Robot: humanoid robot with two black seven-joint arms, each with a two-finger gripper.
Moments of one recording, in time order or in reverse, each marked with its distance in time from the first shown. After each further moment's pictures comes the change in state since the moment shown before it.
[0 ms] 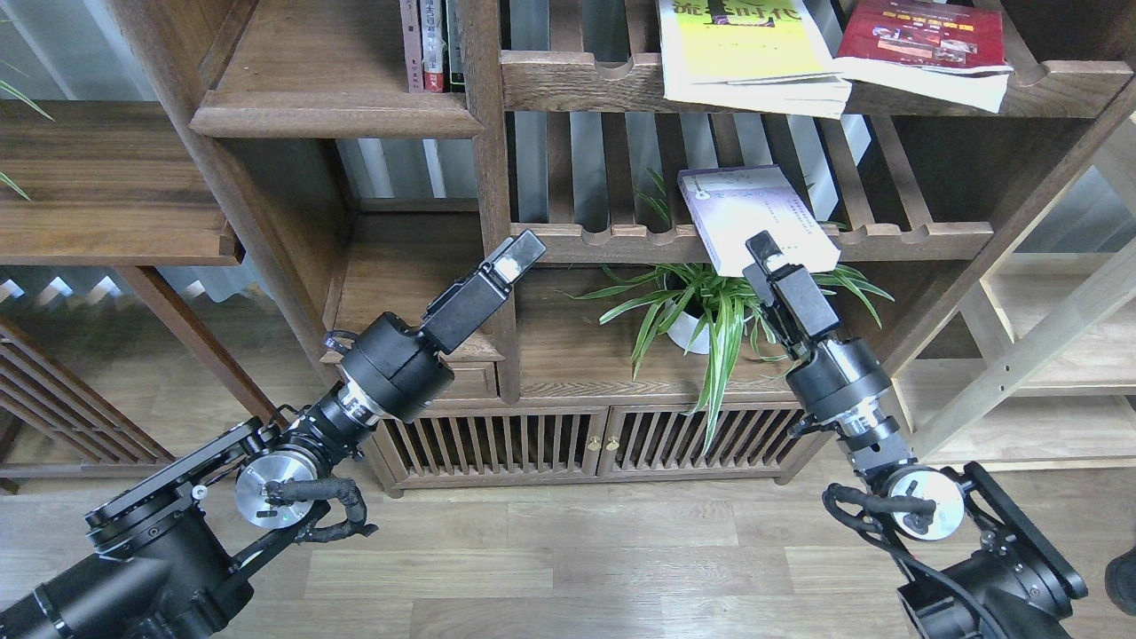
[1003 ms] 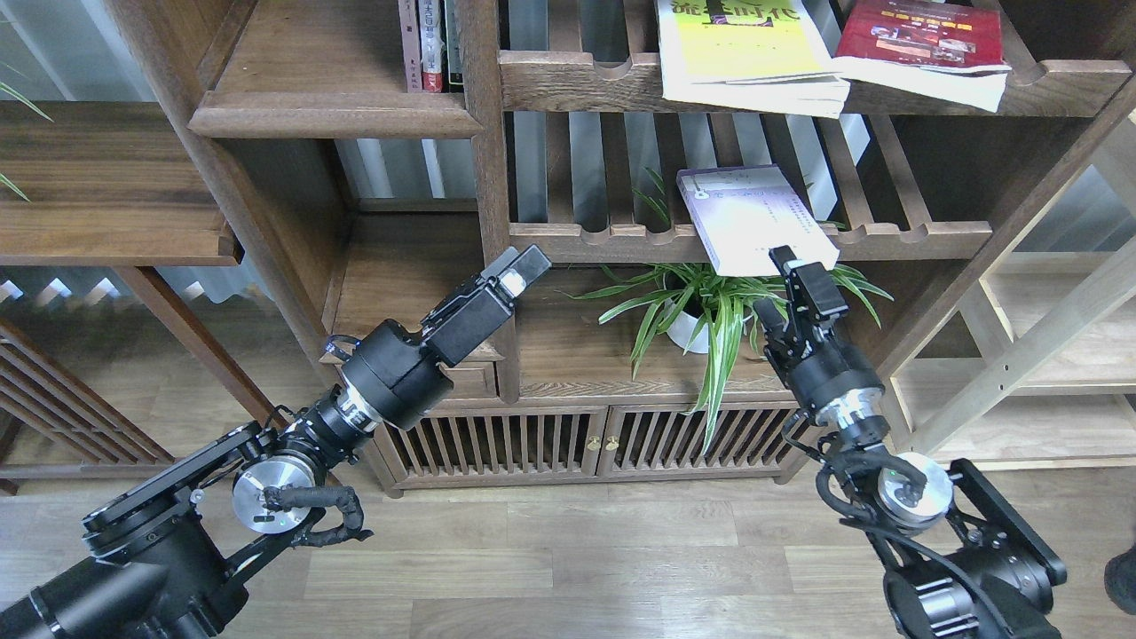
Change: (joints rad) left arm 0.005 0.010 0.010 0.001 0.058 0.000 0.001; right arm 0.051 0.032 -0.015 -0.065 0.317 -0.310 0.002
